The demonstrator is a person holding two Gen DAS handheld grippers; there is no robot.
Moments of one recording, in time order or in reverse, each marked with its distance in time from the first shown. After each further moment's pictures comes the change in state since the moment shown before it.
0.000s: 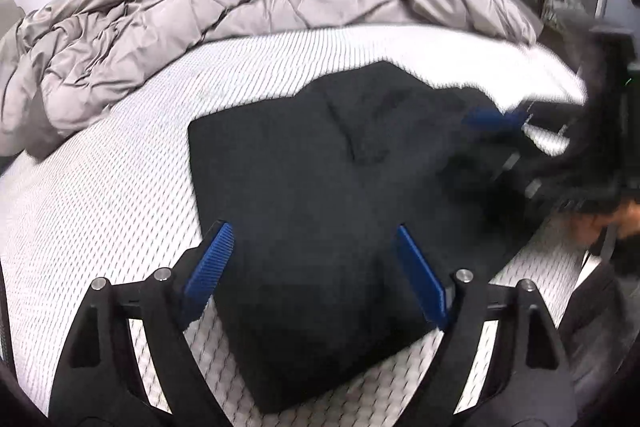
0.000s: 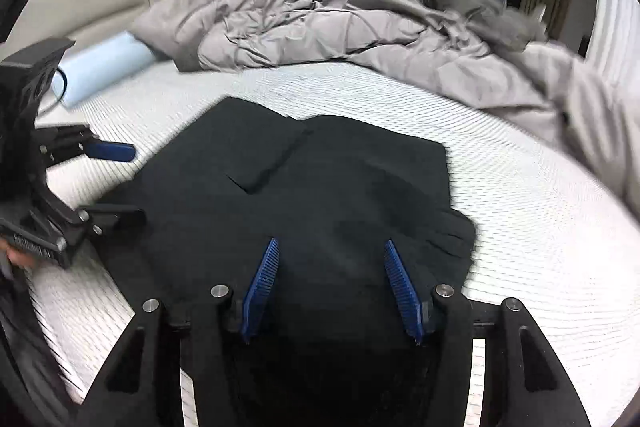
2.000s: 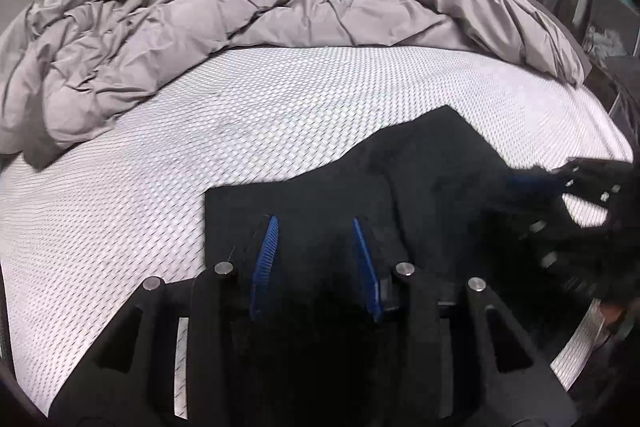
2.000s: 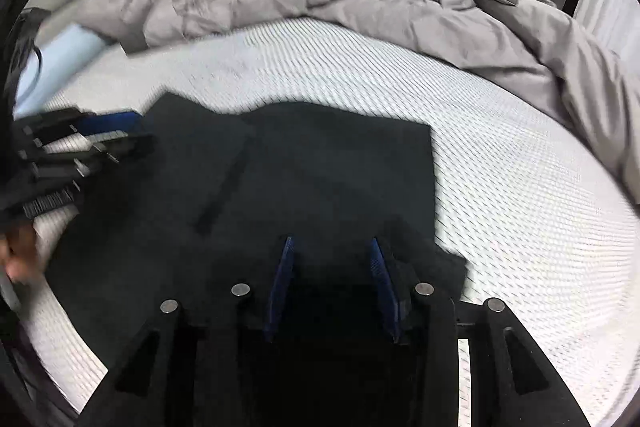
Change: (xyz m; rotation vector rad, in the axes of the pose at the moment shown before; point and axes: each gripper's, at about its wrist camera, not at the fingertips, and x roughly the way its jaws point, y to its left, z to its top) left arm 0.057 0.033 0.071 -0.105 0.004 0.071; right arm 0.031 -0.005 0.037 0.064 0.146 -0.133
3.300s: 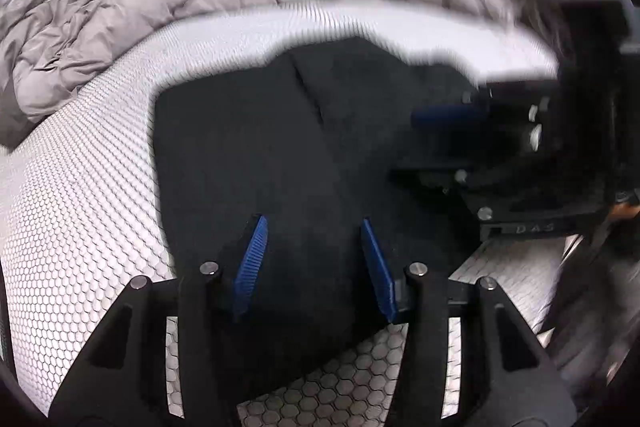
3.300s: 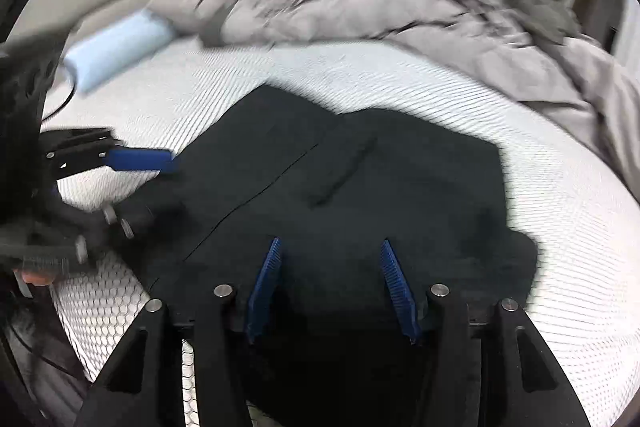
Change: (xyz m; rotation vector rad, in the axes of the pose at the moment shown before) left arm -0.033 -0.019 -0.094 0.175 0.077 -0.134; right arm -0.005 0.064 -0.045 -0.202 -0.003 0.103
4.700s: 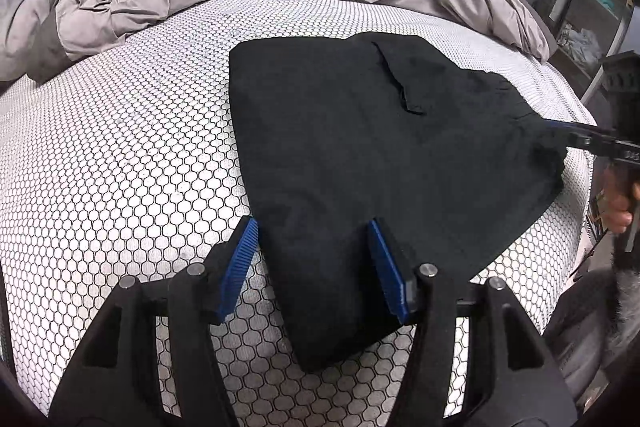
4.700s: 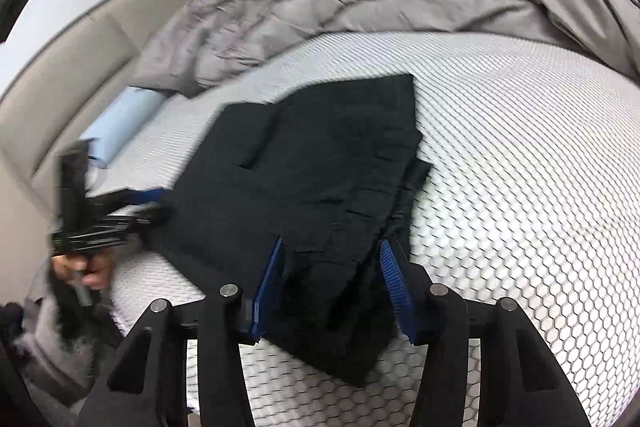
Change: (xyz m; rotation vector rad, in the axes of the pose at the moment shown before) left arm -0.027 0.073 -0.024 -0.199 -0.015 0.006; right arm -0.069 -0.115 -0.062 0.386 -0.119 0.250
